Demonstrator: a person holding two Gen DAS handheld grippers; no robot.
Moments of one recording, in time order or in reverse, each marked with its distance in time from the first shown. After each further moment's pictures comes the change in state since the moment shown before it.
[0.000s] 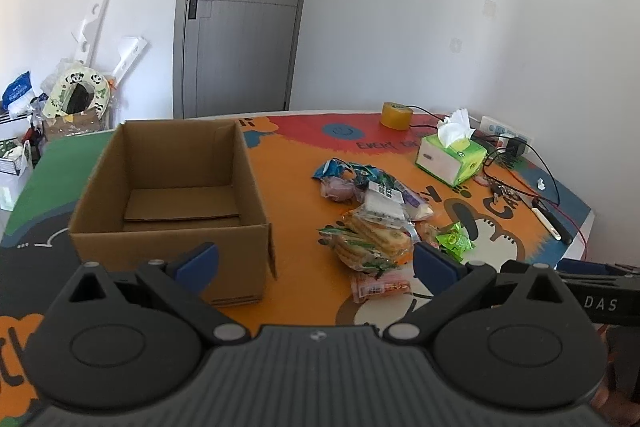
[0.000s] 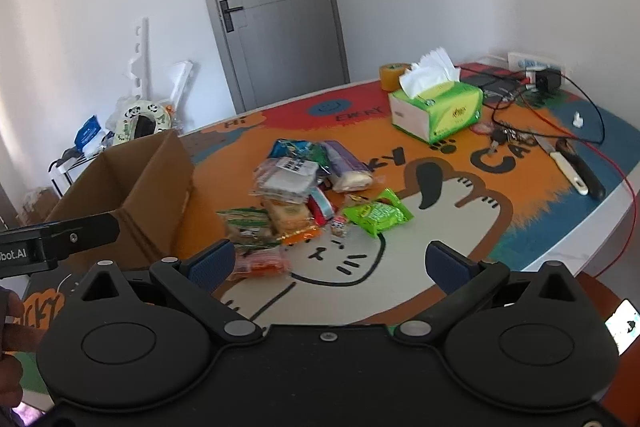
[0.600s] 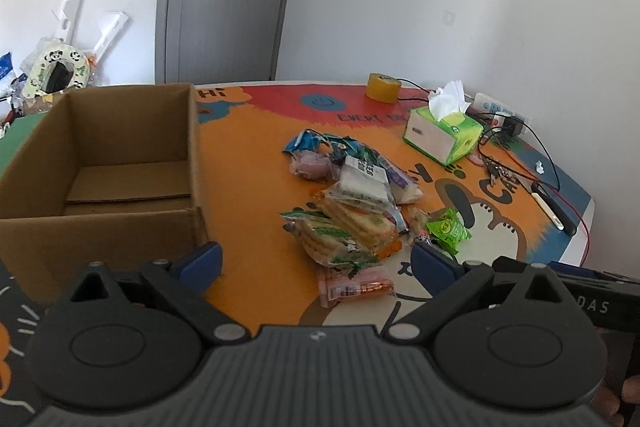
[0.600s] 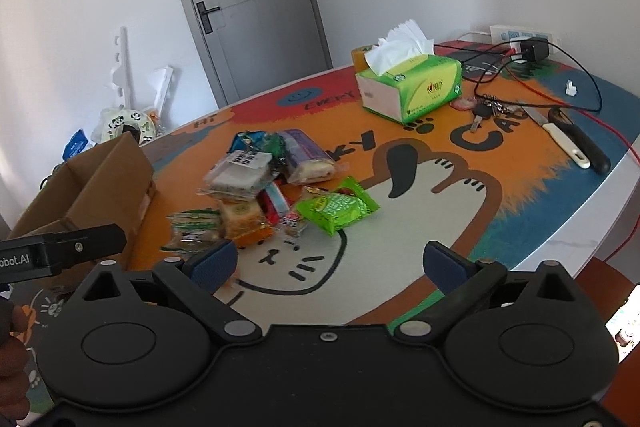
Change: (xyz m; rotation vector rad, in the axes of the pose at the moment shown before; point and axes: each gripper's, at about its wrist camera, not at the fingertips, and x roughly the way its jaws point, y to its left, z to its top) left arm 0.055 -0.021 -0.007 -0.006 0.072 -0.041; right arm 0.042 -0.041 -0.009 0.072 0.013 0.001
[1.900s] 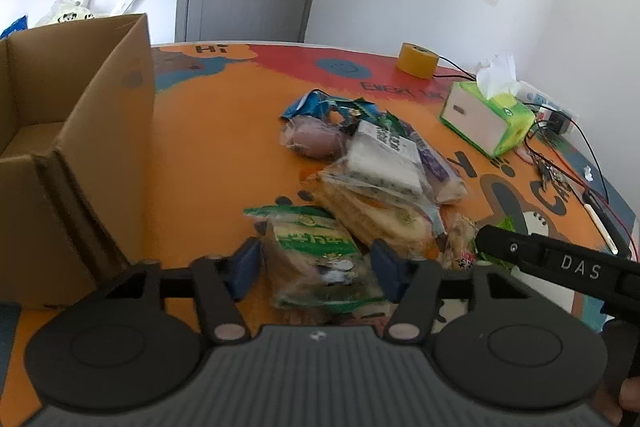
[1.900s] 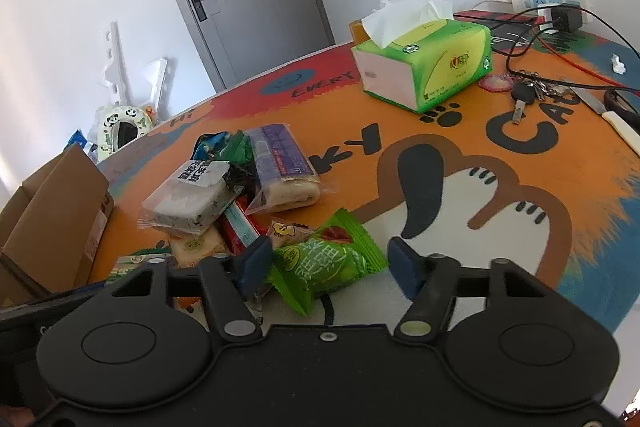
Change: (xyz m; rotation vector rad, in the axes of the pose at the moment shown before) left arm 0.097 -0.012 -0.003 -0.094 0.059 0.085; right arm 0.094 -0.019 0.026 0.034 0.051 0.053
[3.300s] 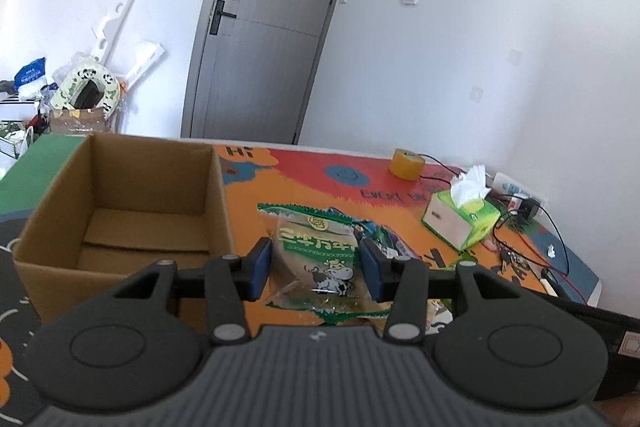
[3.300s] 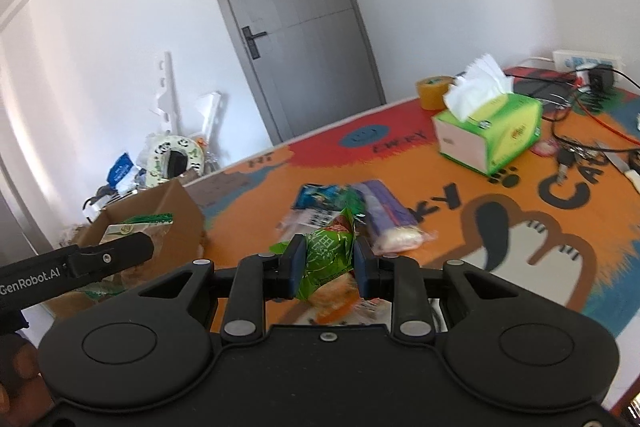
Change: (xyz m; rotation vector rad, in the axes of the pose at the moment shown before) left arm -0.108 0.029 0.029 -0.049 -0.250 -0.039; right arm -0.062 0.068 0.015 -0.053 -0.123 0.118
